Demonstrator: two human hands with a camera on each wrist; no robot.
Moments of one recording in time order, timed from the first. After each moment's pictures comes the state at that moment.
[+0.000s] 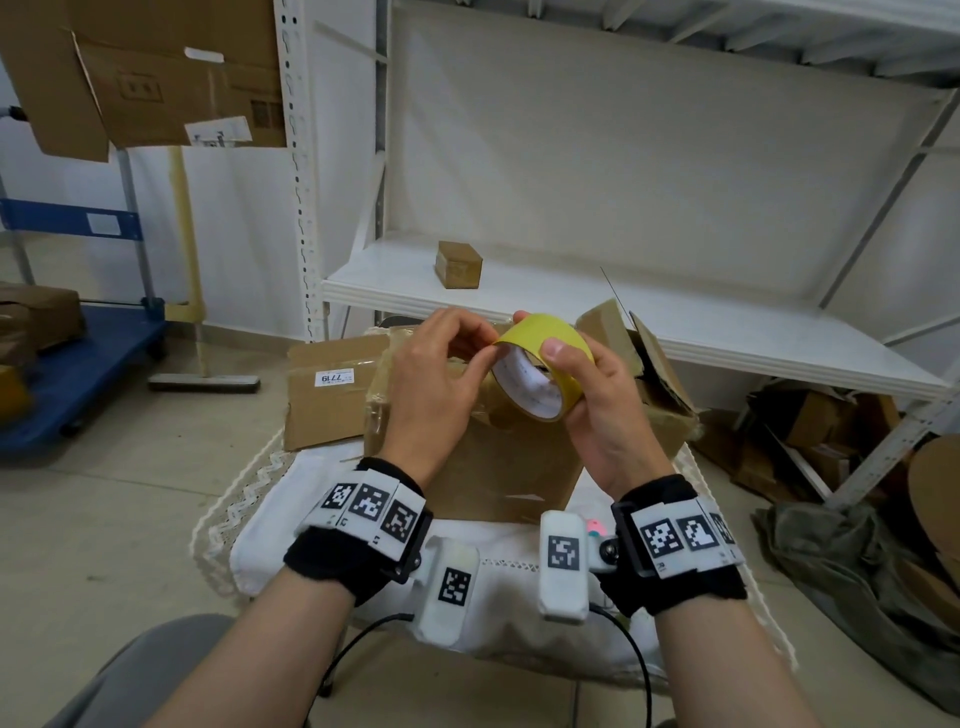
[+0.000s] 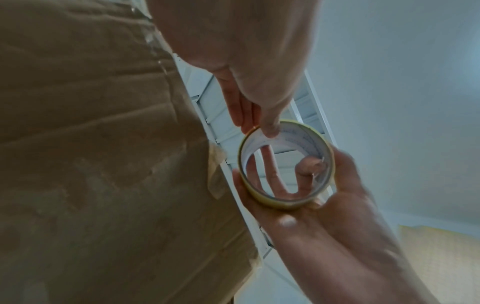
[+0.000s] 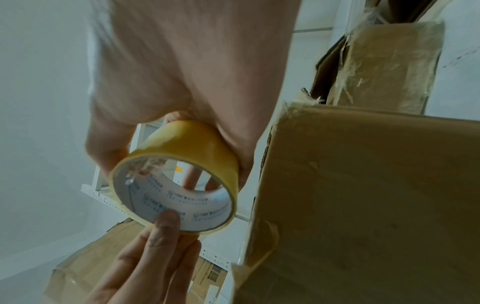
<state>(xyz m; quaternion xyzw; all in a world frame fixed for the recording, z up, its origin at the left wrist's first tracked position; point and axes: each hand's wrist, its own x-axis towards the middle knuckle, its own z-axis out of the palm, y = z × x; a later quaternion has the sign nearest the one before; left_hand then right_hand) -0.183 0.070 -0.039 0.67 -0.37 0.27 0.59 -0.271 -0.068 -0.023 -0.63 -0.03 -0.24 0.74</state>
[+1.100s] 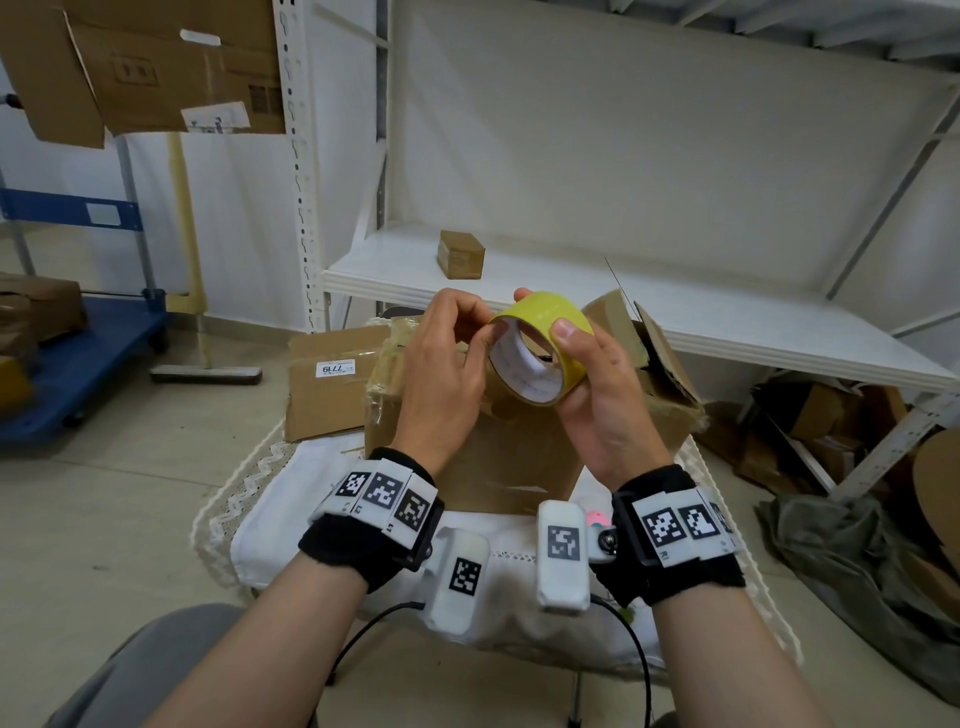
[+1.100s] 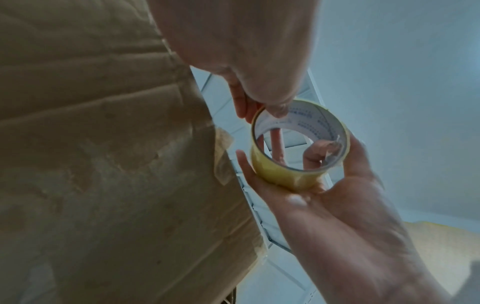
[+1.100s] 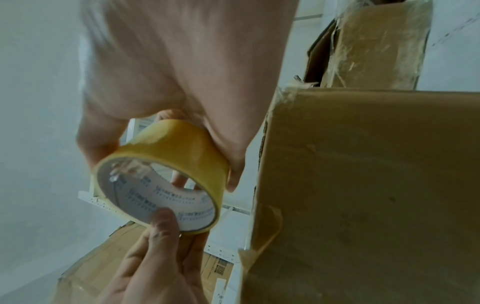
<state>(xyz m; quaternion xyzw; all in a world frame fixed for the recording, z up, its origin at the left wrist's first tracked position) -0.183 0.060 -0.043 0.66 -0.35 0.26 0.61 -0.266 -0.065 -0.026 -0.59 -0.07 -0.23 0.77</state>
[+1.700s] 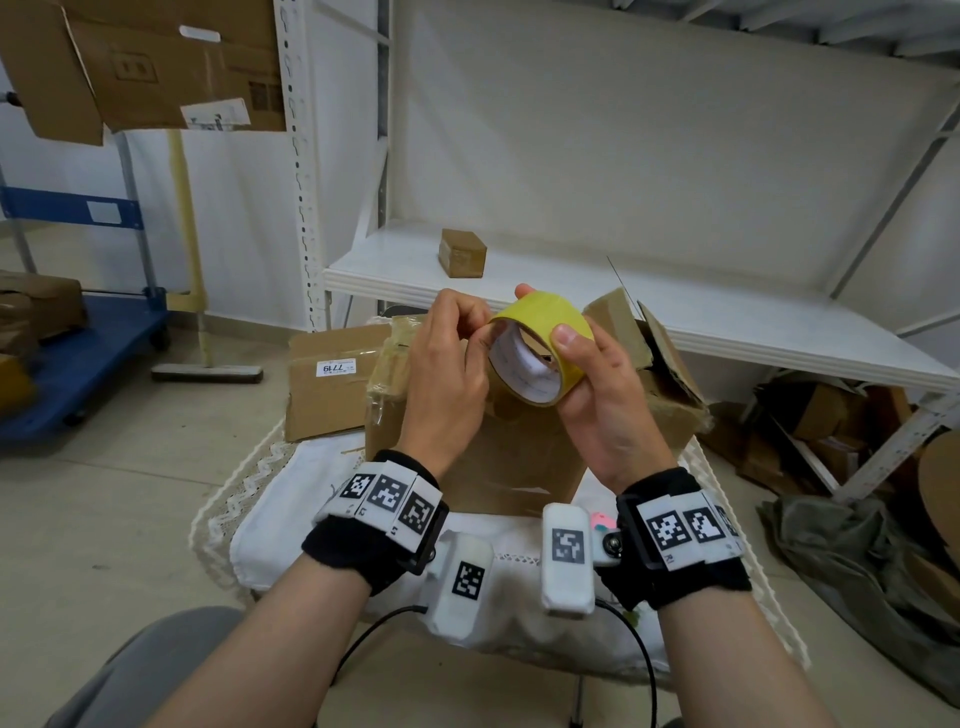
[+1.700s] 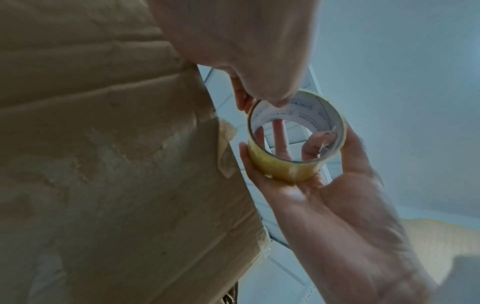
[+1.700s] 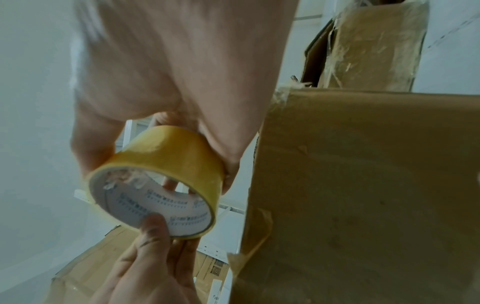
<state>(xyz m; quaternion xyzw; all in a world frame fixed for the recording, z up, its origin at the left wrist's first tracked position) -0.183 0.057 -0.047 0.67 -0.34 0.28 0.61 -0.264 -0.068 -0.029 -0.58 -0.09 -0.22 0.78</state>
